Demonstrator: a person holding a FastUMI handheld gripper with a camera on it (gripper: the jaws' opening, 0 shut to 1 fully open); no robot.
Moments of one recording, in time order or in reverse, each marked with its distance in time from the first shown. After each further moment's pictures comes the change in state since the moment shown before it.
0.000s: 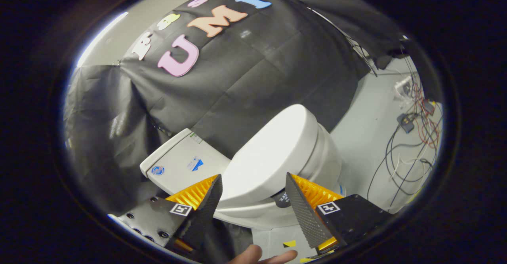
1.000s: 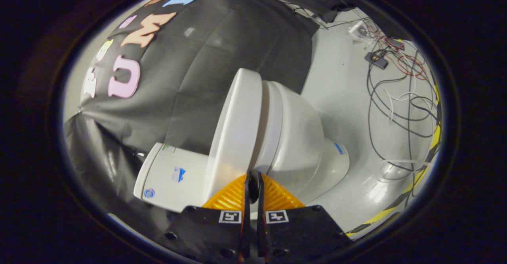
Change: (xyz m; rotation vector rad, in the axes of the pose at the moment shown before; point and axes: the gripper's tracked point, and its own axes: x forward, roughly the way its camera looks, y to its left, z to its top) arm 0.035 -0.048 -0.043 0.351 0.145 -0.196
